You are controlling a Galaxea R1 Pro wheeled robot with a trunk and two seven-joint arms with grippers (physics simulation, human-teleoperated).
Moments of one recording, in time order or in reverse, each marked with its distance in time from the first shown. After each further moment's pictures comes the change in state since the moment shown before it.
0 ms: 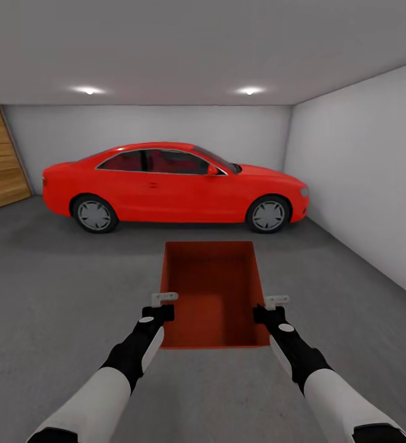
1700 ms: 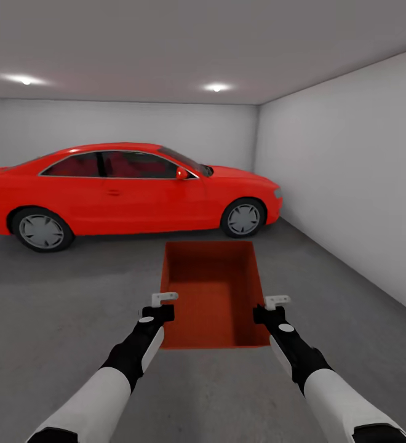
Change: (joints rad) left arm 0.000 0.000 0.000 0.000 0.000 0.000 0.000; right arm 0.000 0.000 0.000 0.000 0.000 -0.001 0.000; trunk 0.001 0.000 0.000
